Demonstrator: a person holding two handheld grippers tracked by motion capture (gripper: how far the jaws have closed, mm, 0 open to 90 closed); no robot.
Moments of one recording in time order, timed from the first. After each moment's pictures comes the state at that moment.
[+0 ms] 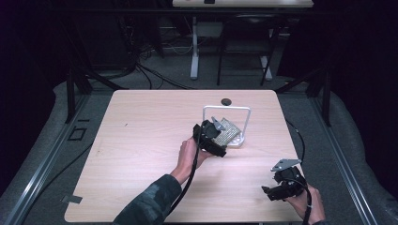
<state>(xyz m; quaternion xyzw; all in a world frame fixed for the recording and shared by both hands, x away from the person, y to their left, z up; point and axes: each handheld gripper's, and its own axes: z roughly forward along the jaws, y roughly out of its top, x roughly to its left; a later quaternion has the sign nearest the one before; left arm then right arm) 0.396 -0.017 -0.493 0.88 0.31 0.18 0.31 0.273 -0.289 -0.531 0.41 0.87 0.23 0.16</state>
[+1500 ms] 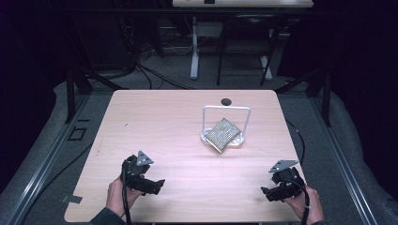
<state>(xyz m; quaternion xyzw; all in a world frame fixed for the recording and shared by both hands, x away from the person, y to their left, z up) 0.293 0.183 -0.520 0.85 0.42 0.16 0.28 0.273 -0.284 -0.534 0.41 0.87 0.21 0.17</state>
